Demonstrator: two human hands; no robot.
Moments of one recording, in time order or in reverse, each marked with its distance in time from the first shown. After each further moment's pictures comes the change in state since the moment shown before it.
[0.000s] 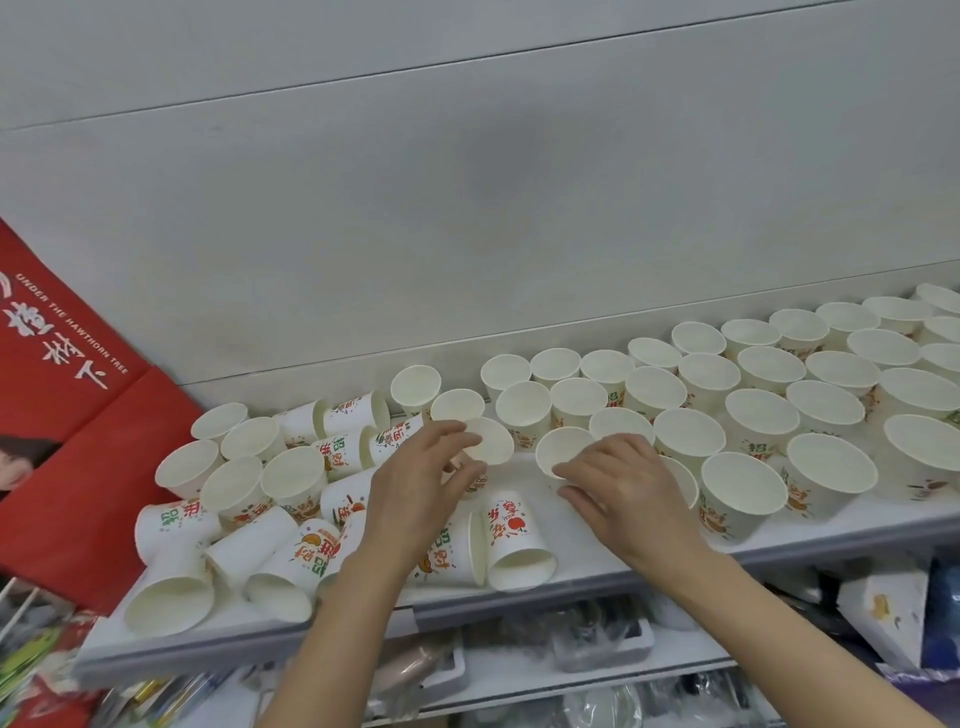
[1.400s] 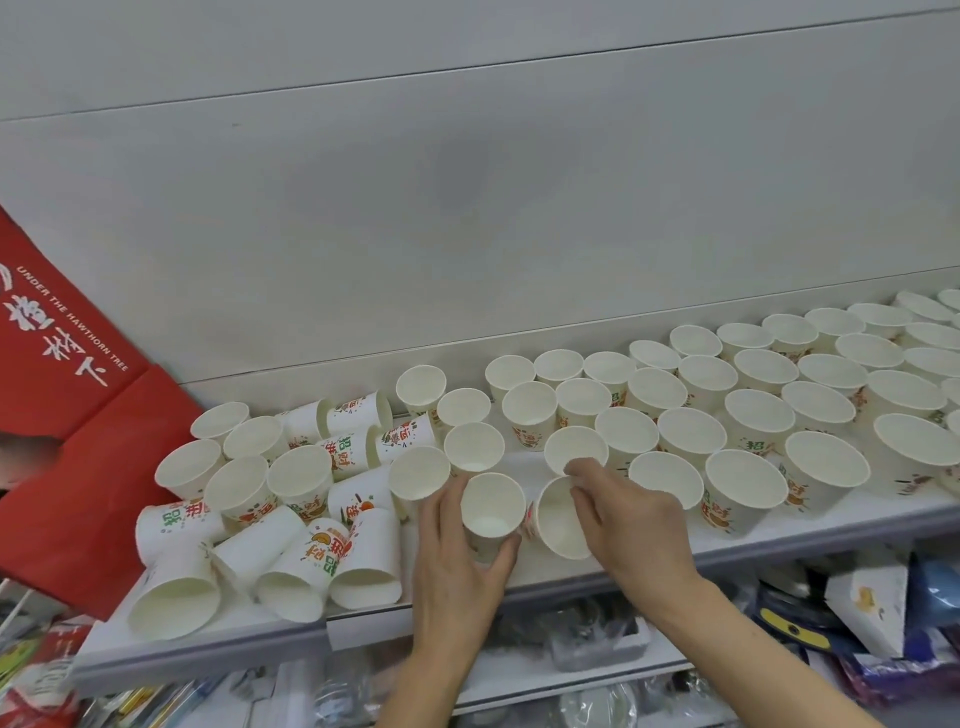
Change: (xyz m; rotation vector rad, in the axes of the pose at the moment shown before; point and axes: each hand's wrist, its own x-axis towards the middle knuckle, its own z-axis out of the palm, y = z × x) left_hand -0.076 0.020 0.039 -0.220 0.203 -0.186; right_hand -0.014 -0.038 0.009 -0.101 0.018 0.280
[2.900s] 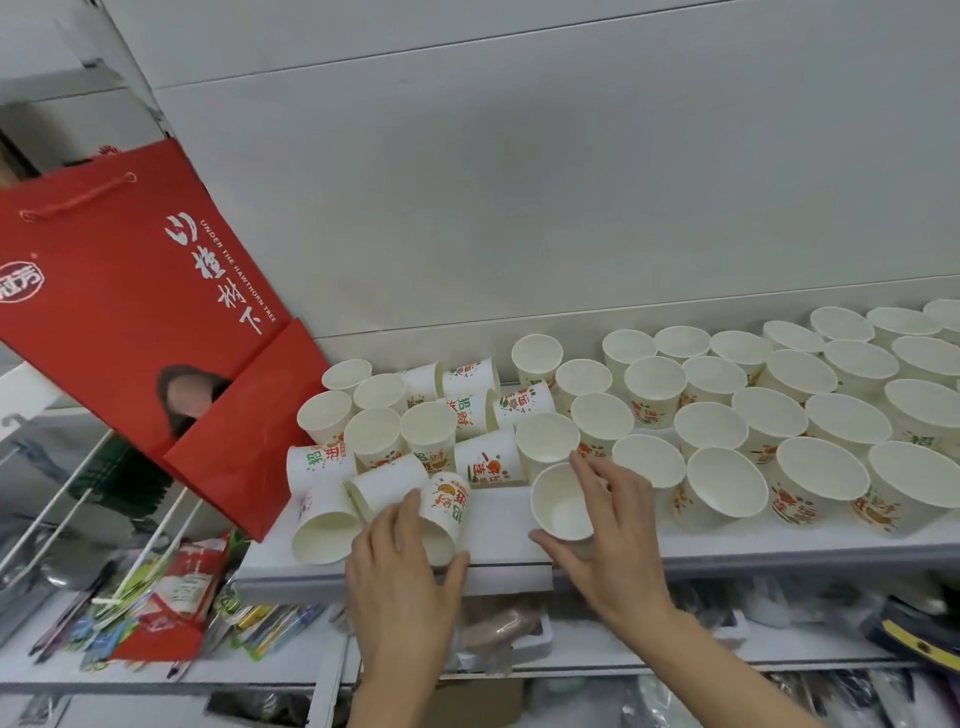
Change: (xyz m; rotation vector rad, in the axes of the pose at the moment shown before) left_hand -0.030 -0.095 -0.123 0.644 -0.054 -0.281; right_hand -0.028 -0.118 0.067 0.286 -0.012 -0.014
